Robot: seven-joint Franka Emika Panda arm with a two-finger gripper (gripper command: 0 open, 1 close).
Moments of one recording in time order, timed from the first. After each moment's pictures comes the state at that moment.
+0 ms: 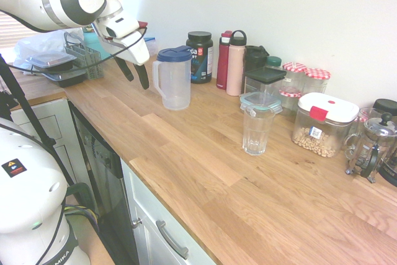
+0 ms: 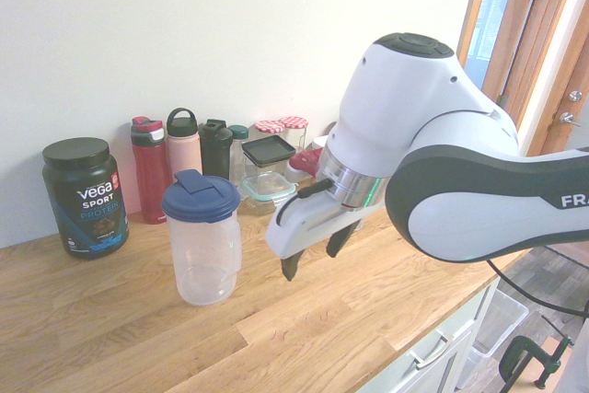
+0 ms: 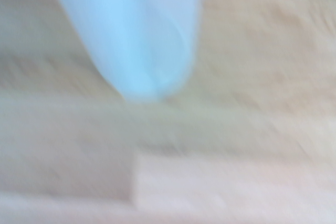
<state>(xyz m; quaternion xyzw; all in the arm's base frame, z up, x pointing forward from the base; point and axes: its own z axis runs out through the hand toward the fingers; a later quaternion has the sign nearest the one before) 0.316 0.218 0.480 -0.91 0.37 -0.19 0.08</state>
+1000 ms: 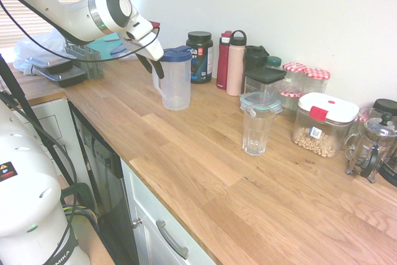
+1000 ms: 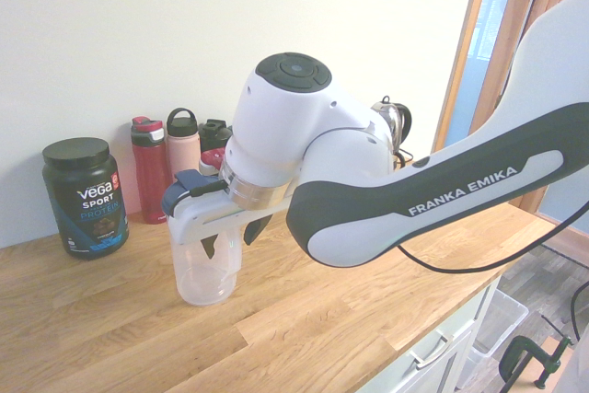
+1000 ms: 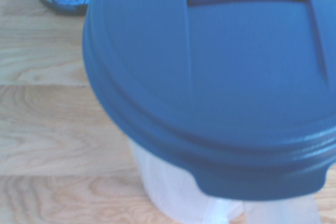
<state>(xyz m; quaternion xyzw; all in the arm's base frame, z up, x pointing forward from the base) 0.407 0.275 0.452 -0.88 0.39 -0.24 0.08</state>
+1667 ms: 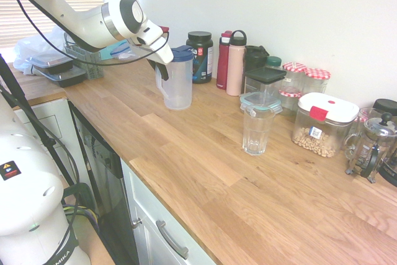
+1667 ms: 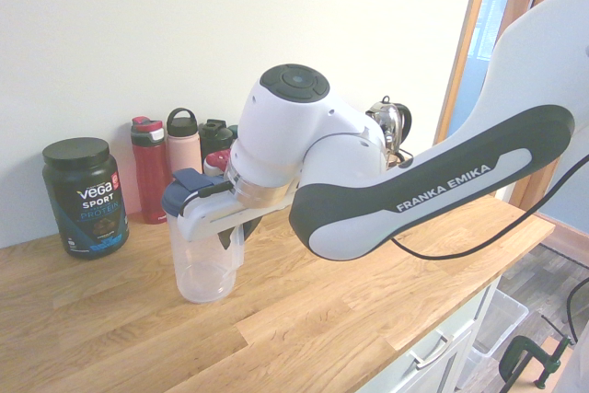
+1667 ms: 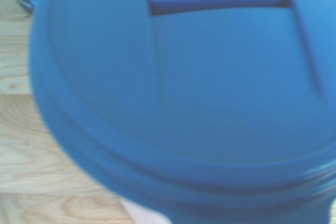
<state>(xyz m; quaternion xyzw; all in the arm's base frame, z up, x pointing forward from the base) 0.423 0.263 0.438 -0.89 0.37 -0.24 0.08</state>
